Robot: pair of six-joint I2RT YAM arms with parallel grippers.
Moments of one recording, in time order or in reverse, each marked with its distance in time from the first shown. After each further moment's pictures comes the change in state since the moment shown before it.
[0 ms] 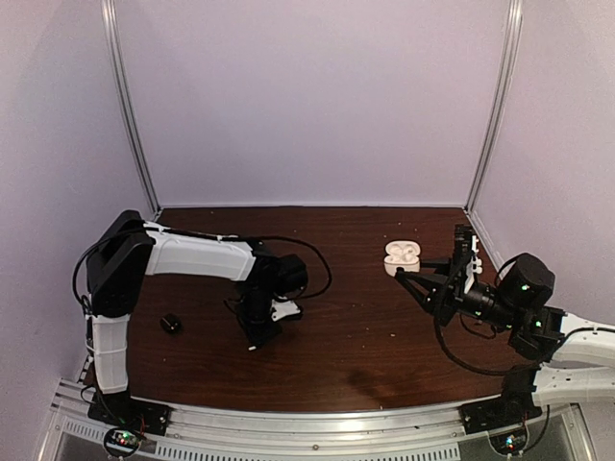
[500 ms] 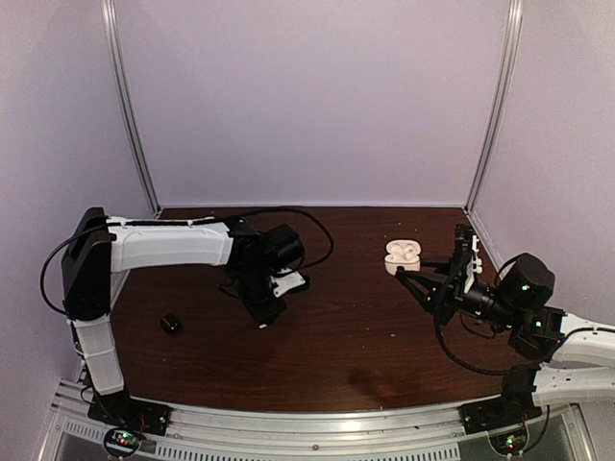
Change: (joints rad) left arm 0.010 -0.114 0.024 0.061 -0.022 -0.010; right arm 0.000 0.000 0.000 0.001 0.008 -0.003
